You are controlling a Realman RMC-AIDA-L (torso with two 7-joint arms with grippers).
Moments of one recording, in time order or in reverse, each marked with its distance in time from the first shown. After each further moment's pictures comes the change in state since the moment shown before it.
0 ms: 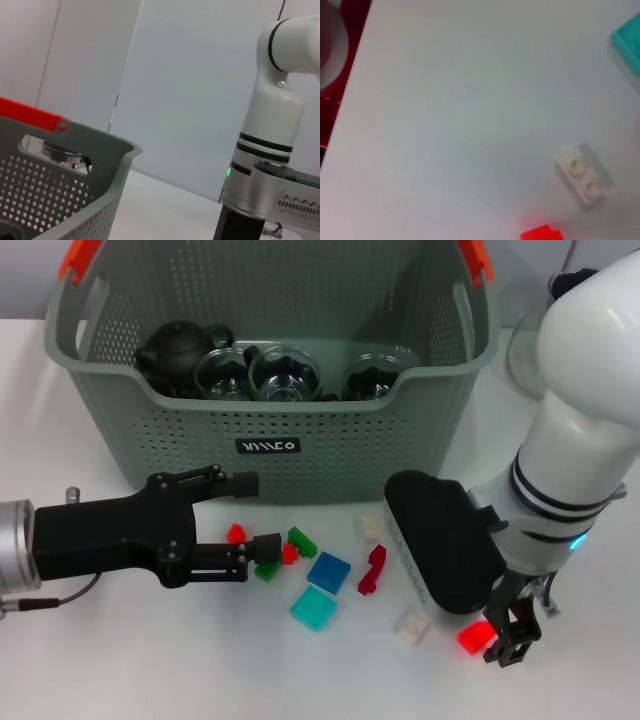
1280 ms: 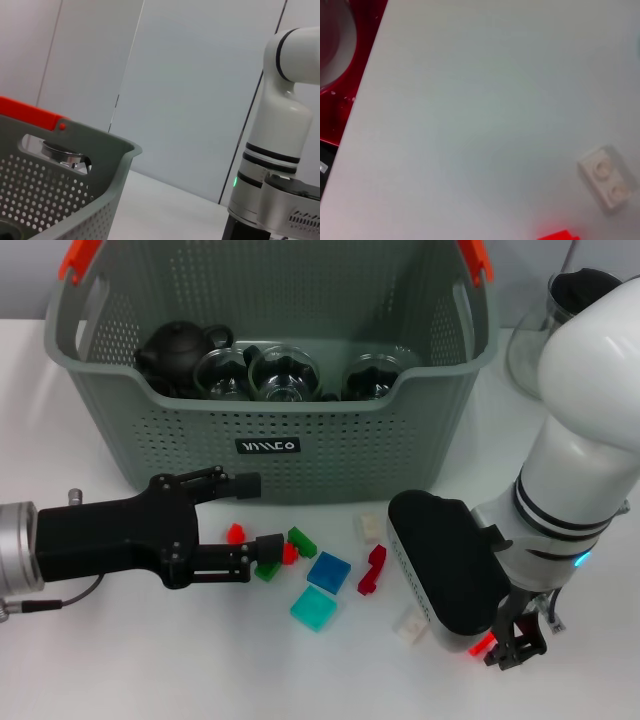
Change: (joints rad) left arm 0.002 -0.006 -0.001 0.000 0.000 -0.002 -0.003; right arm -0.034 -0.002 -0.043 -0.020 0.003 0.011 0.008
